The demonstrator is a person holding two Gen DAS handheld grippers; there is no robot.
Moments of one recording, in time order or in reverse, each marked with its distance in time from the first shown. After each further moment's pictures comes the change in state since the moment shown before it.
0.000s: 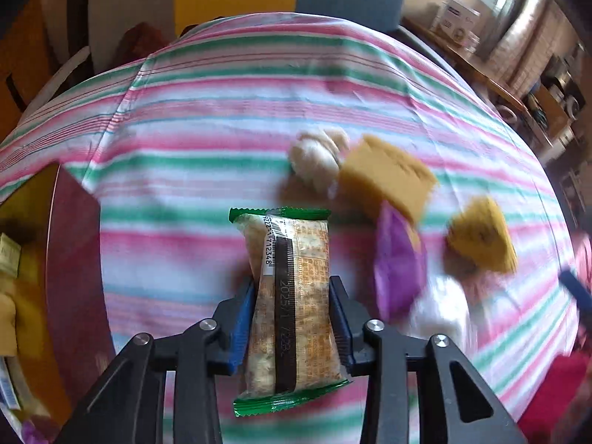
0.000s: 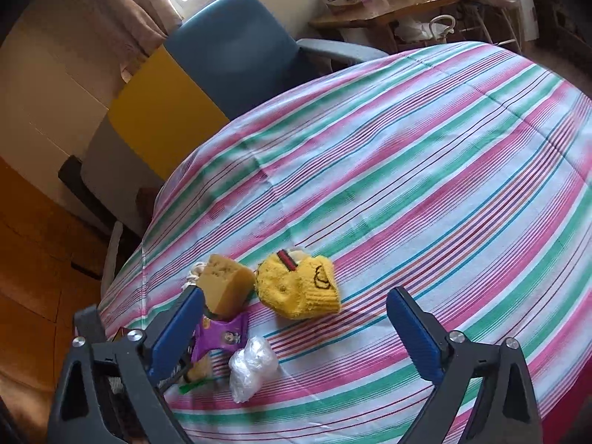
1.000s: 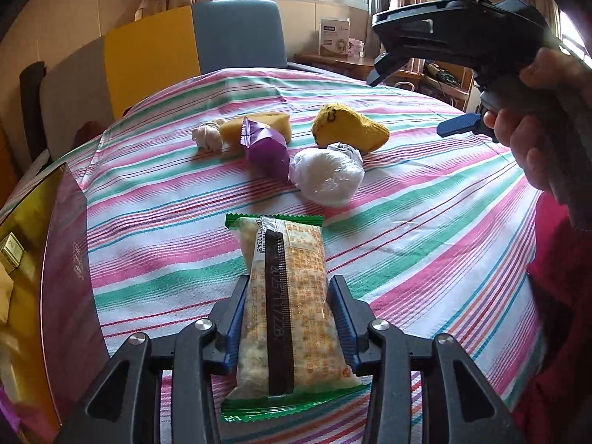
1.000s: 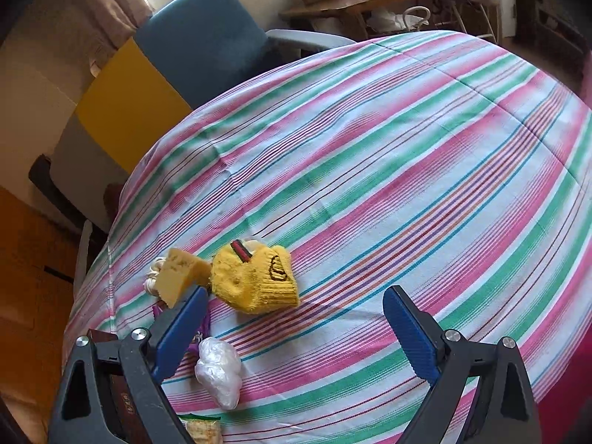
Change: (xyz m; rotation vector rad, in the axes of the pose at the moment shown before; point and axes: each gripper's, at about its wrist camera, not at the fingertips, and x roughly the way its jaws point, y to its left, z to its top) left arm -0.042 -0.038 -0.125 0.350 -0.303 -0.094; right arm 0.021 -0.012 -0.003 0.005 0.050 -0.118
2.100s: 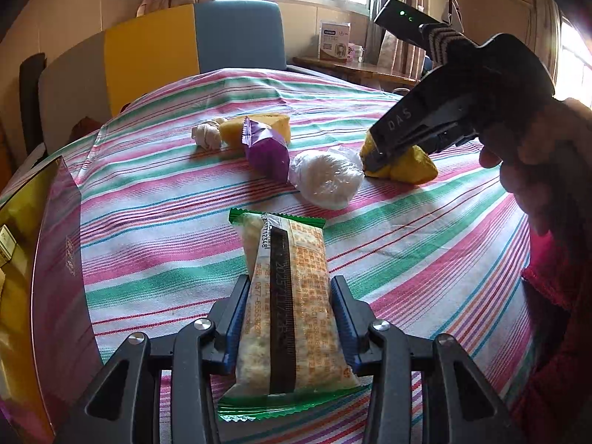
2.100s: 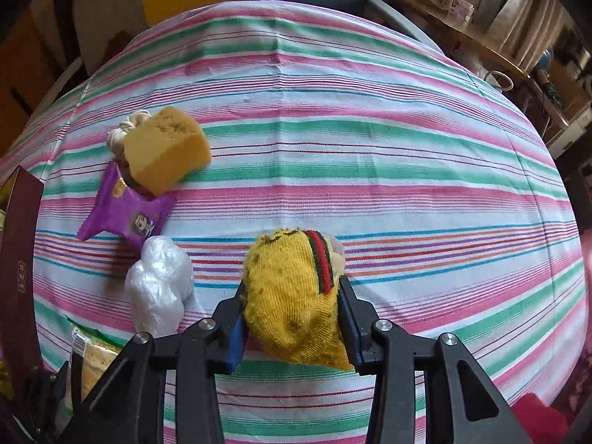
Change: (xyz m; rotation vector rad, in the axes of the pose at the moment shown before) left arm -0.001 0.007 -0.003 -0.023 -0.008 -0.032; right arm 0.043 0.042 -0.035 -0.525 0.198 -0.231
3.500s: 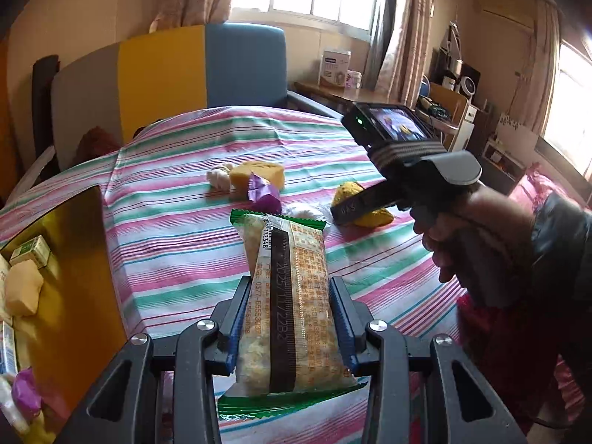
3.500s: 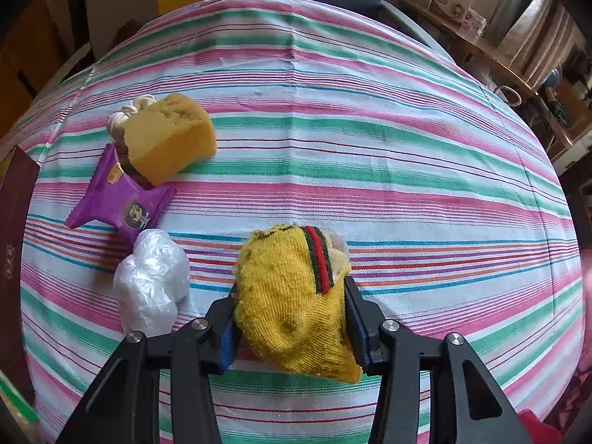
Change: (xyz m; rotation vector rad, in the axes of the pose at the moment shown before) left arm -0.083 0.000 0.021 -0.066 -0.062 -0.032; right arm 0.010 0.012 -0.003 -0.075 -0.006 -0.024
